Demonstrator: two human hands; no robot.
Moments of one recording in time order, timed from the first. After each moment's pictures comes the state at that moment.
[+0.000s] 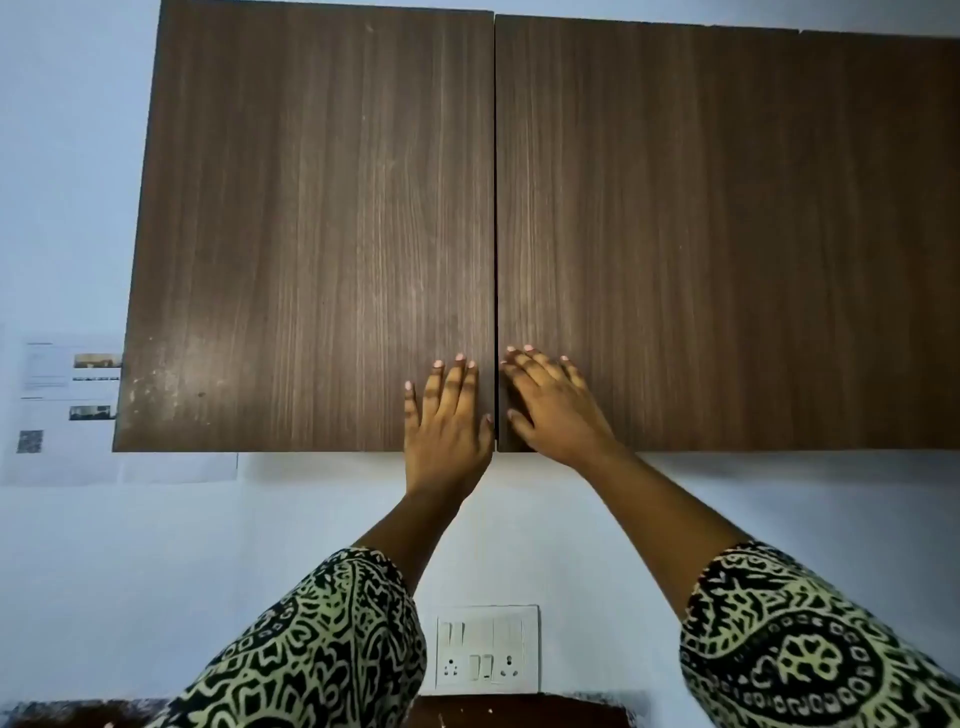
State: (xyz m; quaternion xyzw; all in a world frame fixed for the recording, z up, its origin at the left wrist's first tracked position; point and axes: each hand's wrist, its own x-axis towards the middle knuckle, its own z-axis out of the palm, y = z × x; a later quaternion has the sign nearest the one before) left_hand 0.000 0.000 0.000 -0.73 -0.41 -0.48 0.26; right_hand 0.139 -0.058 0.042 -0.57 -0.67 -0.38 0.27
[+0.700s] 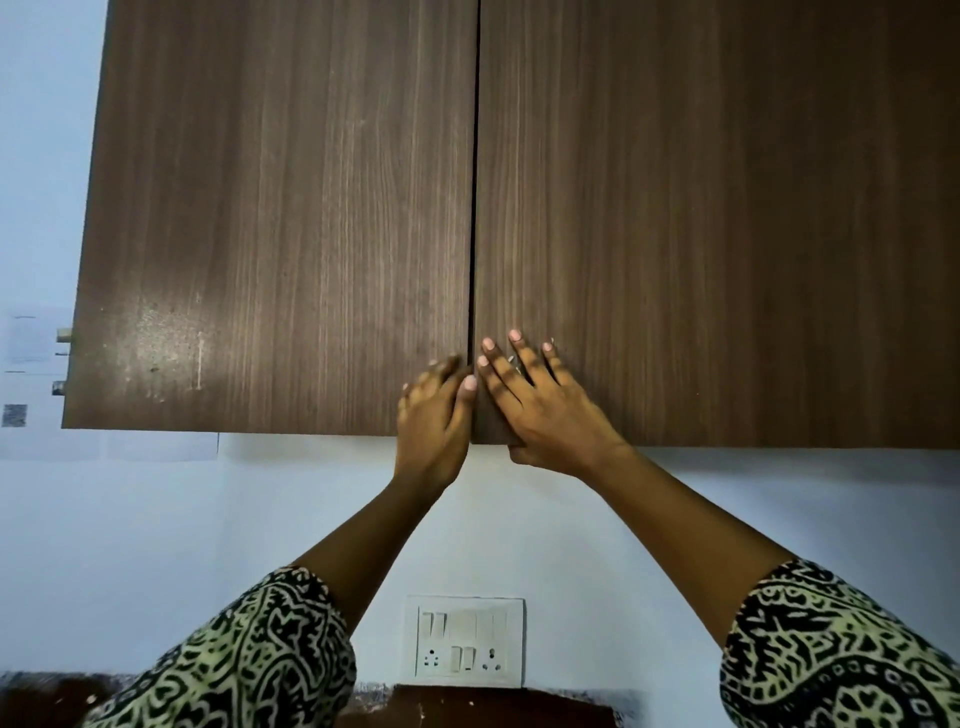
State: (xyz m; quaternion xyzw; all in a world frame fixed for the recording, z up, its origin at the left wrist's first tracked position) left_hand 0.032 0.005 -0.002 -0.74 -0.27 -0.61 -0.01; right_hand 0.183 -0.040 0.024 -0.45 -0.64 -0.61 0.13
